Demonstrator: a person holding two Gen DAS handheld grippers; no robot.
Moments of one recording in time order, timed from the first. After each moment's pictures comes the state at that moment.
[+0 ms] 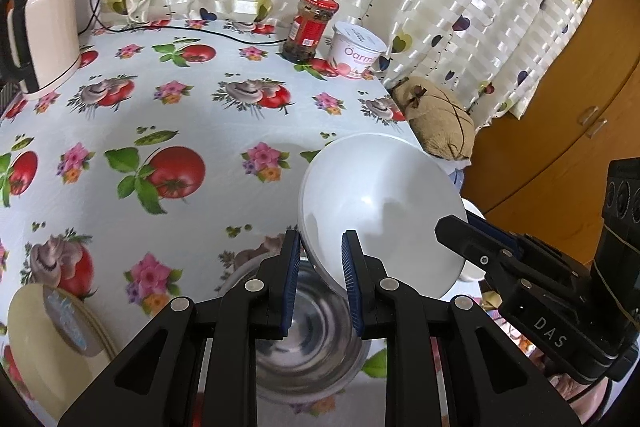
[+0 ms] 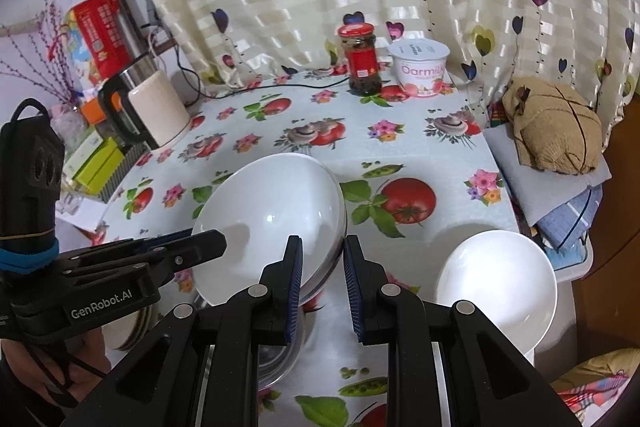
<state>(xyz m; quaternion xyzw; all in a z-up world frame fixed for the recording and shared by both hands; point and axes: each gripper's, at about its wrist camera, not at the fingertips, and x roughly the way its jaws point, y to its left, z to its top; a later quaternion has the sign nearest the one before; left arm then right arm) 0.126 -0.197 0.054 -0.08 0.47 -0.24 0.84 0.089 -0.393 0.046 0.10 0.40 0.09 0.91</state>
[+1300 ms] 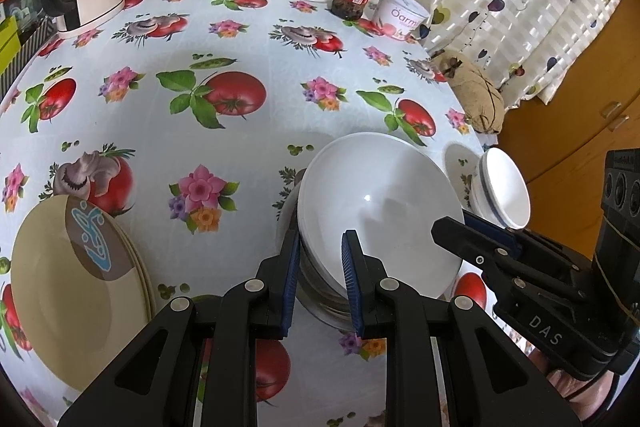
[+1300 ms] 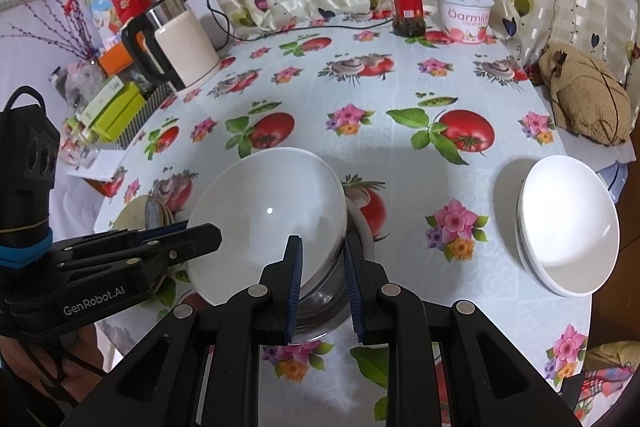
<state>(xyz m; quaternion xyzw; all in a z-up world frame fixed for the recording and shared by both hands) 0.093 -0.156 0.013 -0.08 0.53 -0.19 0.83 0.070 -0.345 0.002 0.09 0.46 0.13 0.87</state>
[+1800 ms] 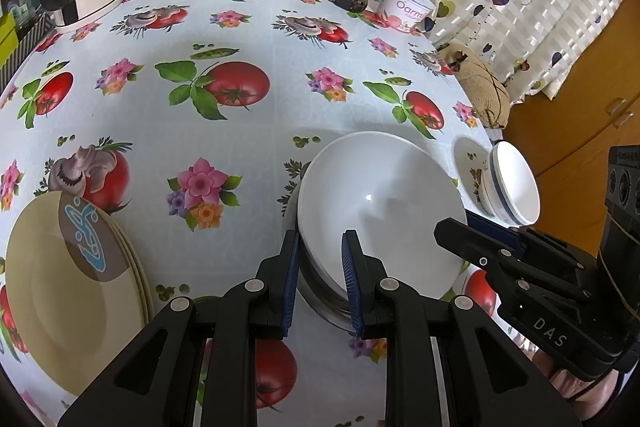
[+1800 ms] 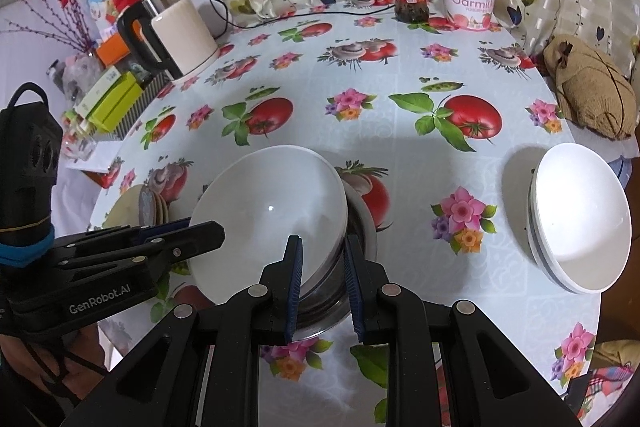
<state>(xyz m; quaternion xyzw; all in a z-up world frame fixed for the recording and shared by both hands) 0.096 -0.157 0.002 -0.07 0.53 -0.19 0.82 0.073 -0.343 -0.010 0.09 0.48 0.14 0.86</state>
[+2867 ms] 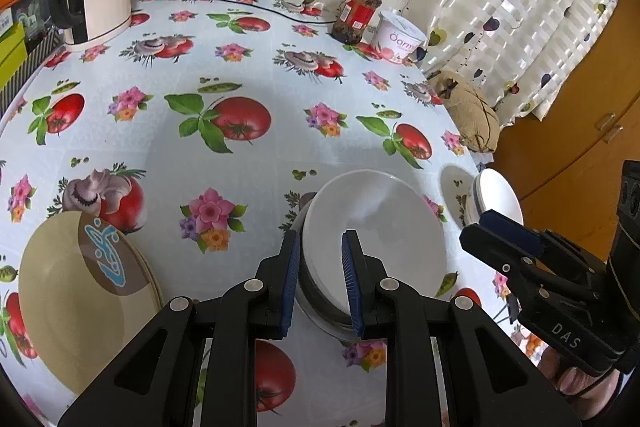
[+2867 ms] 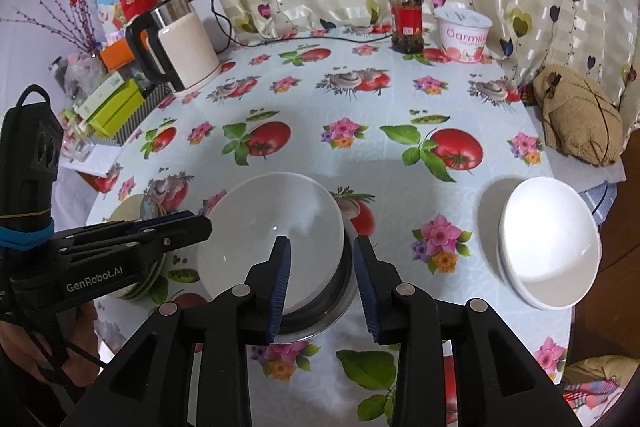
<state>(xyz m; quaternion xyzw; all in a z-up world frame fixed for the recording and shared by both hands) 0.093 -0.146 0.028 -0.09 0.49 -0.20 0.84 0.060 -0.349 0.024 0.05 0.43 0.12 0.89</state>
